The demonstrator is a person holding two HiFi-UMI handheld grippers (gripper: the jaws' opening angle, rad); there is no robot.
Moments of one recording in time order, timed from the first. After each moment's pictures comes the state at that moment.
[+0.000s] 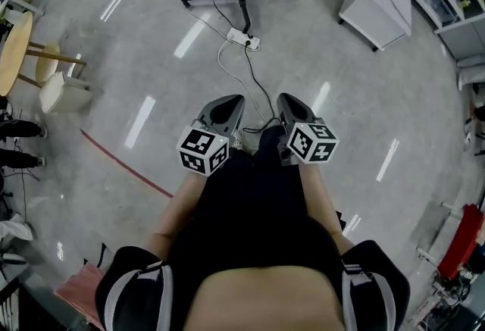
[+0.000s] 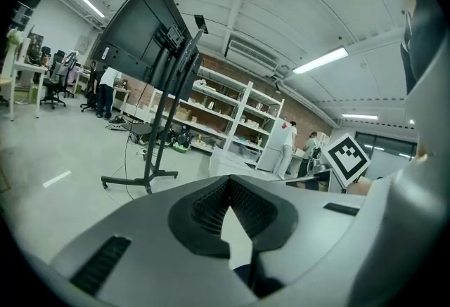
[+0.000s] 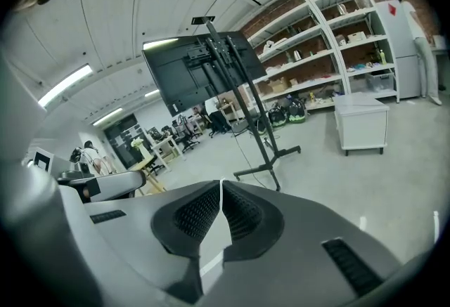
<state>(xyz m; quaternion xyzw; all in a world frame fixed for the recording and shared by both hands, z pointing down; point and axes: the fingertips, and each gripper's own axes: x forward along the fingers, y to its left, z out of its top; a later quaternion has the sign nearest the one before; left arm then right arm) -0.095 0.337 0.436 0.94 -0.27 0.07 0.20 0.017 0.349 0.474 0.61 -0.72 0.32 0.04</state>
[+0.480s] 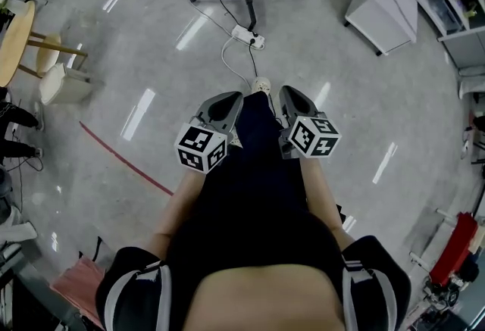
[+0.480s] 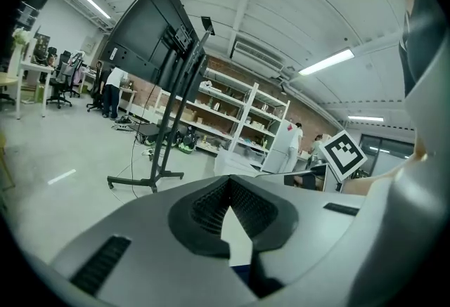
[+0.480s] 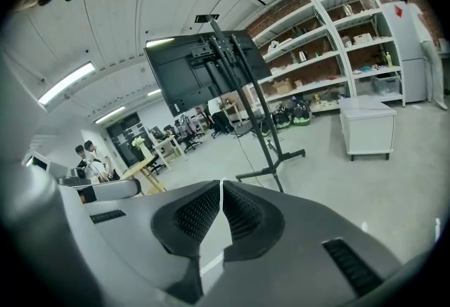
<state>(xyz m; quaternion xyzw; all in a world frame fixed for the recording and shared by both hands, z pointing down) -0.112 0.310 0.442 0.93 -0.29 0.07 0.21 0.011 0.308 0.471 0.61 -0.73 0.31 0.04</state>
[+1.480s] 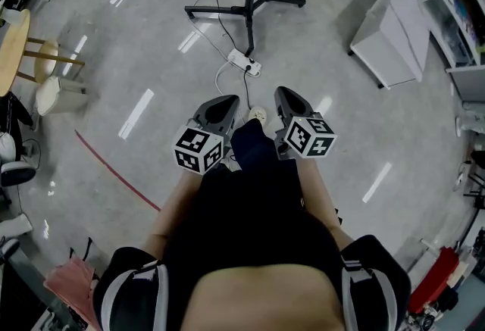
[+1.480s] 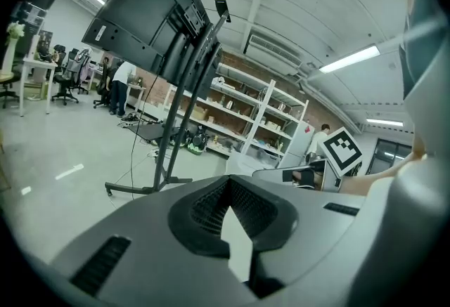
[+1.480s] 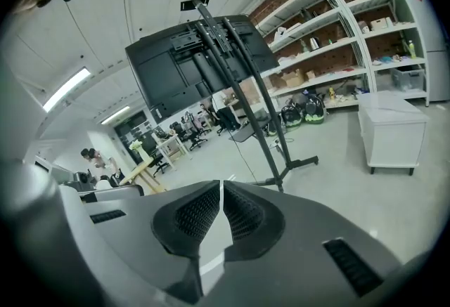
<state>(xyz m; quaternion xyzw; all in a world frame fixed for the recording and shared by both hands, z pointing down) -0.014 0.123 0.456 0.91 -0.33 0.08 0.23 0.104 0.107 0.480 0.56 -0.76 0.33 0.05</state>
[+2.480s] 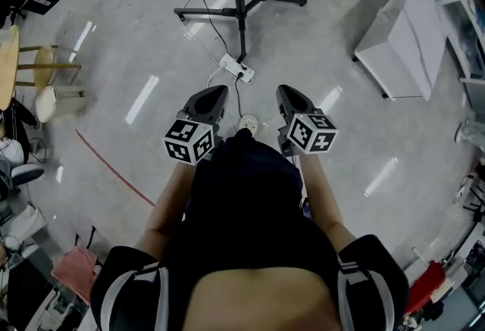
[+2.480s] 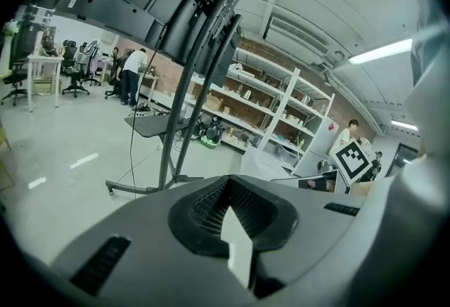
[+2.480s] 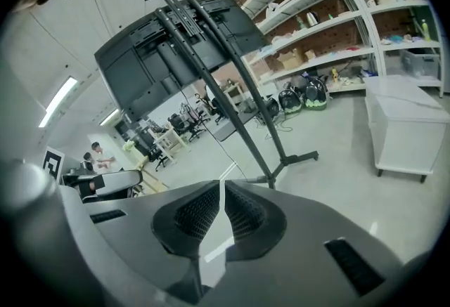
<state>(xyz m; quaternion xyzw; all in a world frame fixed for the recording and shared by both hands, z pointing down) 0.087 -0.040 0.492 0.88 -0.38 0.12 0.27 0.235 -0.033 0.535 0.52 -0.76 0.38 0.07</state>
